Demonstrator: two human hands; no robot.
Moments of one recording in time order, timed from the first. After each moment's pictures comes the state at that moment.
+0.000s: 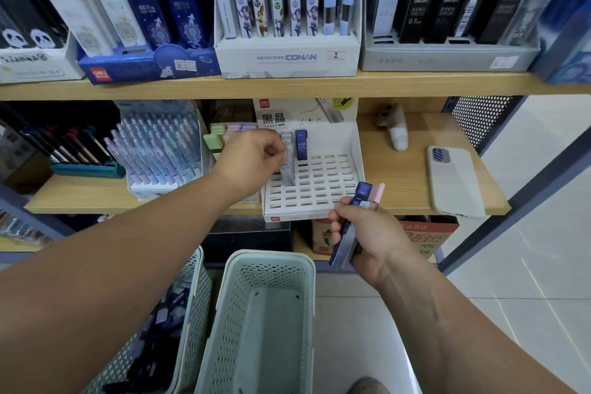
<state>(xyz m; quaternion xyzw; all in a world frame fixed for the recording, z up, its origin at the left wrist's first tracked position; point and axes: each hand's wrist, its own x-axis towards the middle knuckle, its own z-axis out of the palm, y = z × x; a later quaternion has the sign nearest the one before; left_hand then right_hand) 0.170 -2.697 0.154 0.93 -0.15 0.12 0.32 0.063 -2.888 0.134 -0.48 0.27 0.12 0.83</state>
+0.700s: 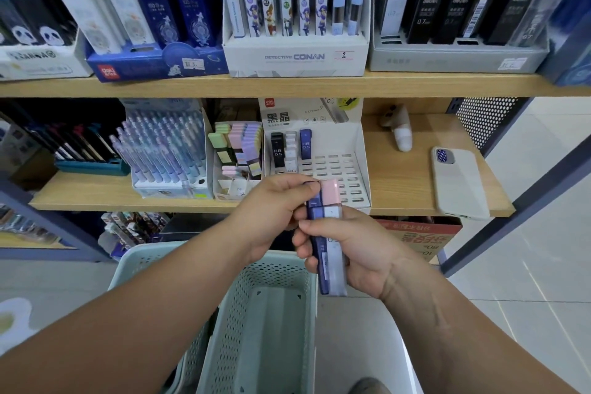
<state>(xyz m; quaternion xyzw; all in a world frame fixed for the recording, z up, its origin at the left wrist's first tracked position) 0.085 -2.729 0.161 0.68 -0.01 -0.20 0.70 0.047 -2.871 0.159 -0.52 0.09 0.29 0.80</state>
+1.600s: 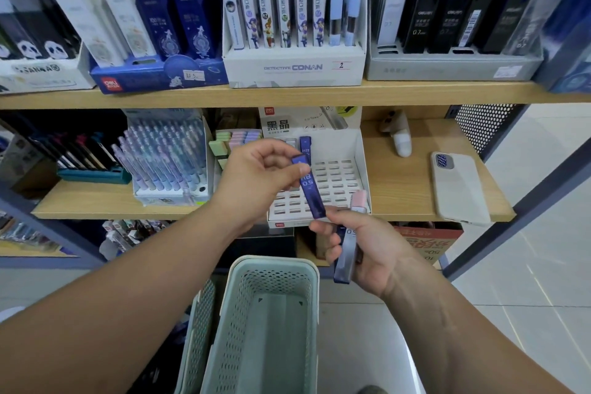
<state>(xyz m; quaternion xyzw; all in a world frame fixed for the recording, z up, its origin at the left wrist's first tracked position) 0.119 -2.714 0.176 0.74 -0.07 0.02 0.67 0.060 -2.882 0.148 -0.42 0.26 0.24 0.84</state>
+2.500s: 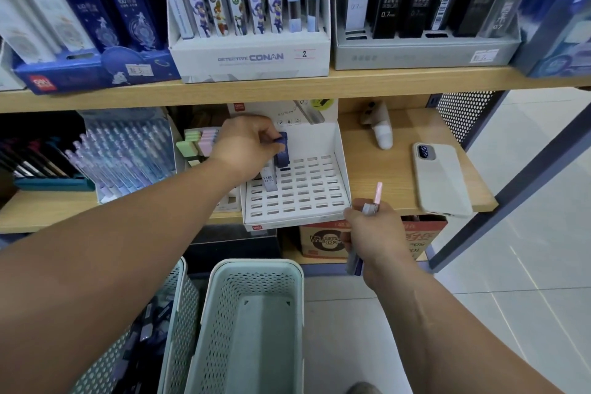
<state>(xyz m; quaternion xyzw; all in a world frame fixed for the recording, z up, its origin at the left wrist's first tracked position) 0.208 -2.728 0.157 0.93 -0.09 0.08 0.35 0.078 -2.915 0.107 -0.67 0.32 -0.01 0.67</state>
